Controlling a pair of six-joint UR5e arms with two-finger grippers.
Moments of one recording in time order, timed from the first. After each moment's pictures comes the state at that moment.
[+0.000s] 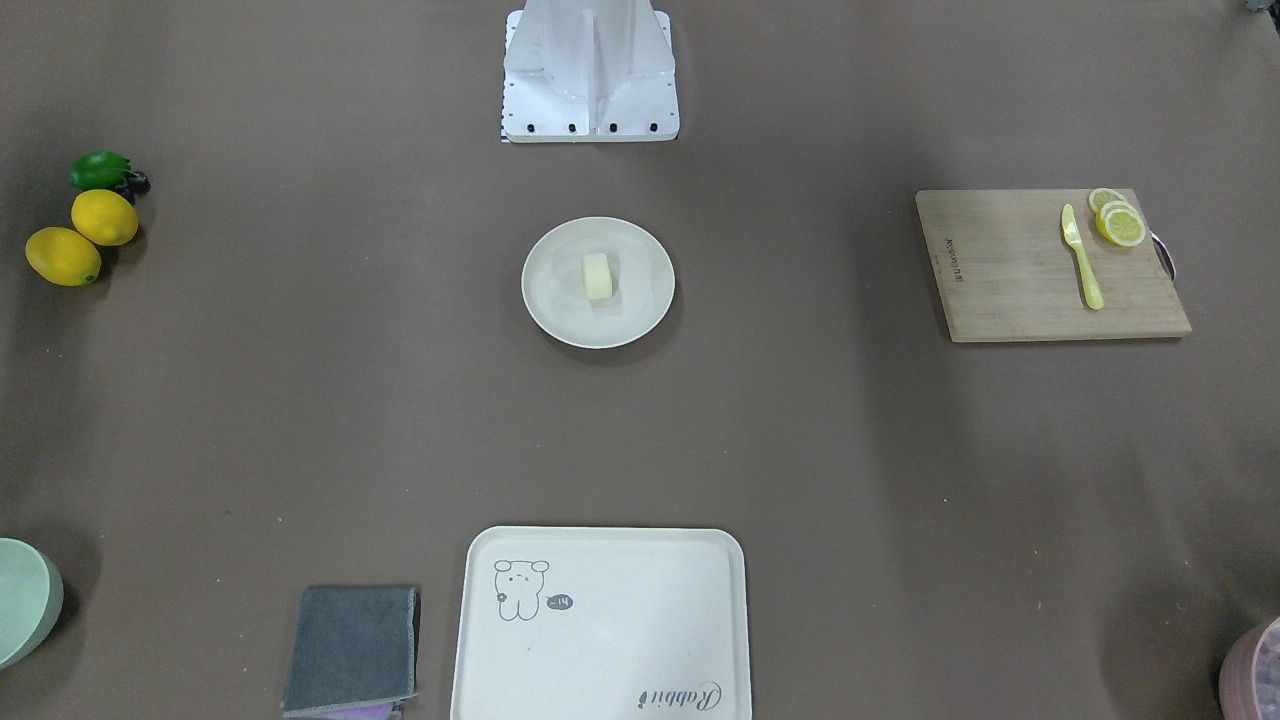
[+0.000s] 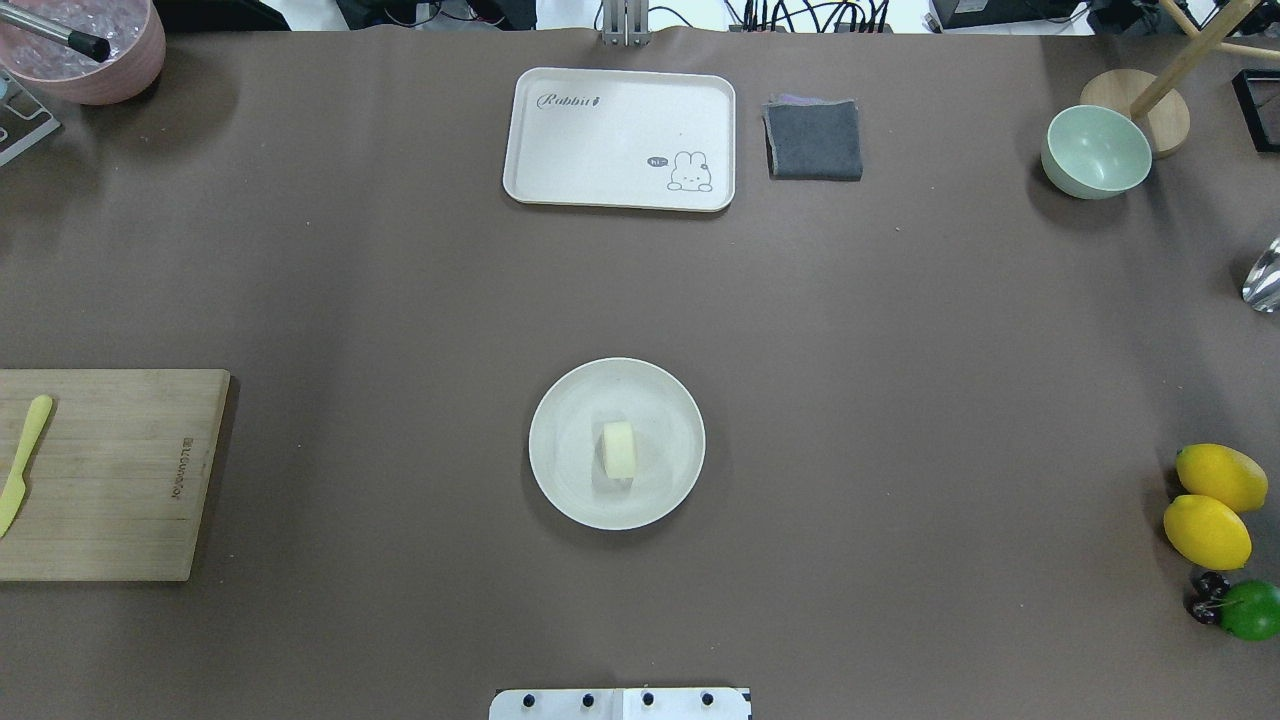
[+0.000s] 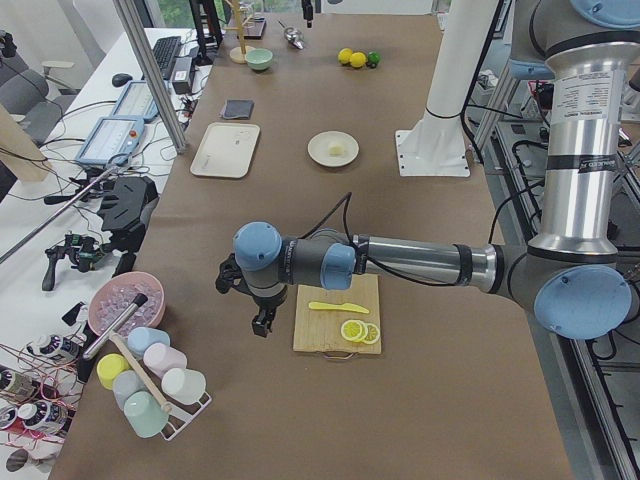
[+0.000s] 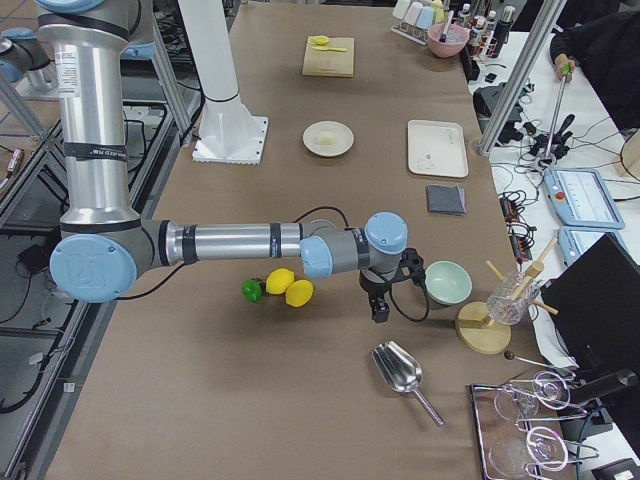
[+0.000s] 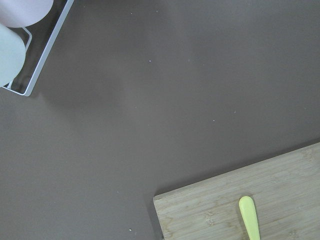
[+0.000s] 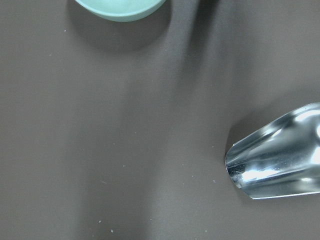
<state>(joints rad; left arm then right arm) -1.53 -1.57 -1.65 -1.60 -2.43 0.18 1.40 -1.55 1.59 -1.40 2.34 0.01</state>
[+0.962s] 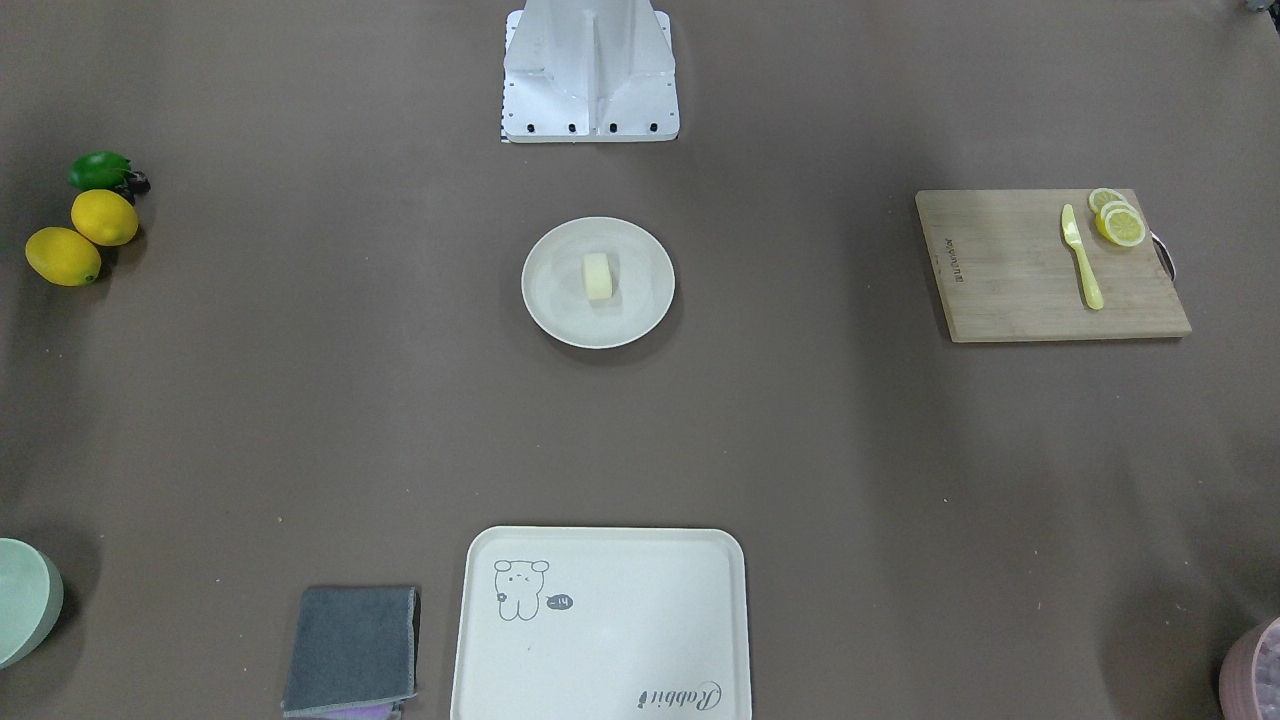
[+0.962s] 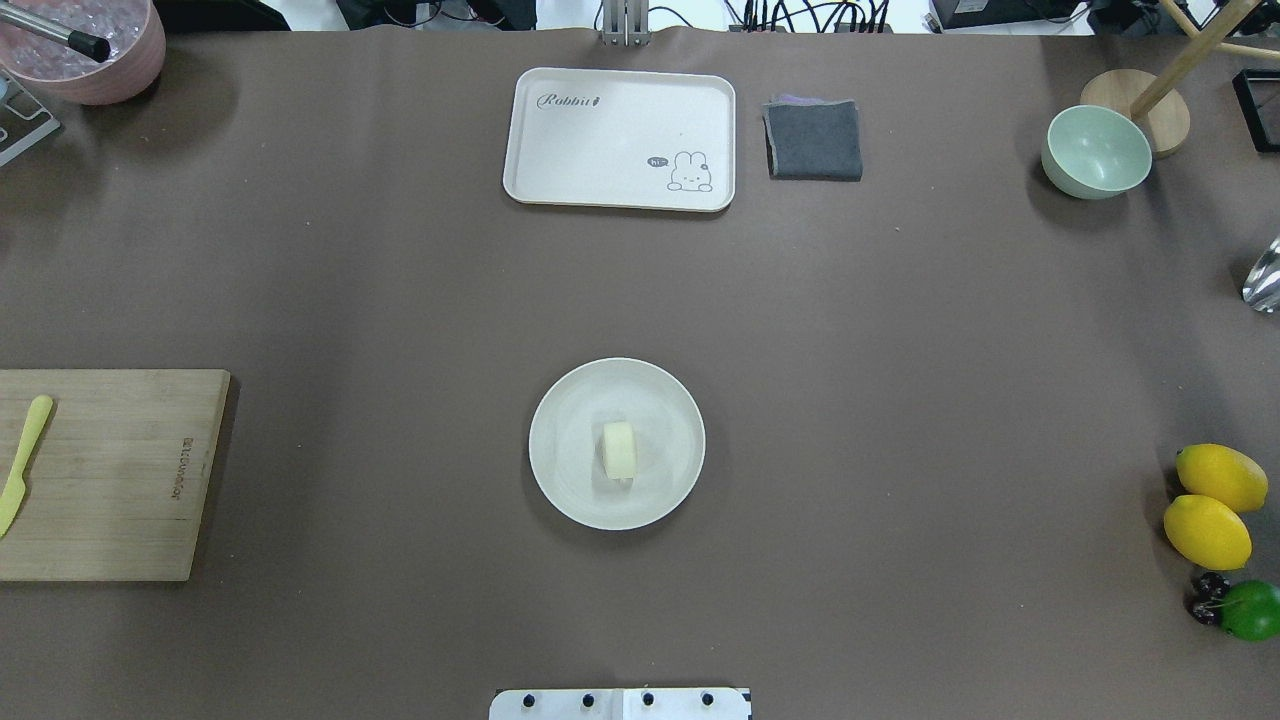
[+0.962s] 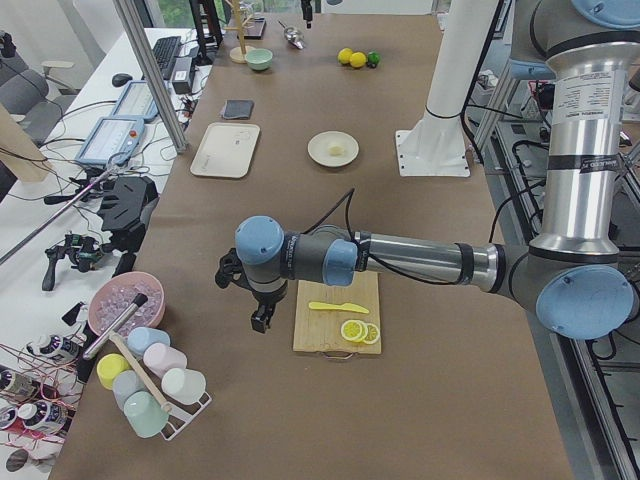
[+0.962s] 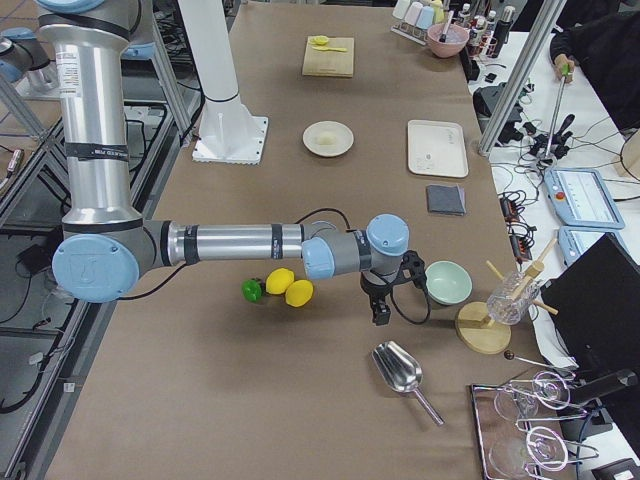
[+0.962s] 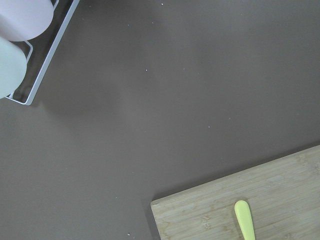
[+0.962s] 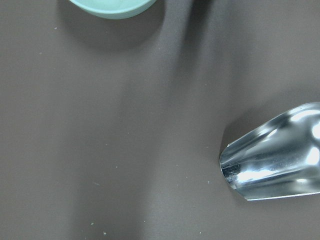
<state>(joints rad) -1.53 -1.56 -1.68 -1.60 -2.43 0.18 1.40 -1.54 1.57 -1.40 2.32 0.01</state>
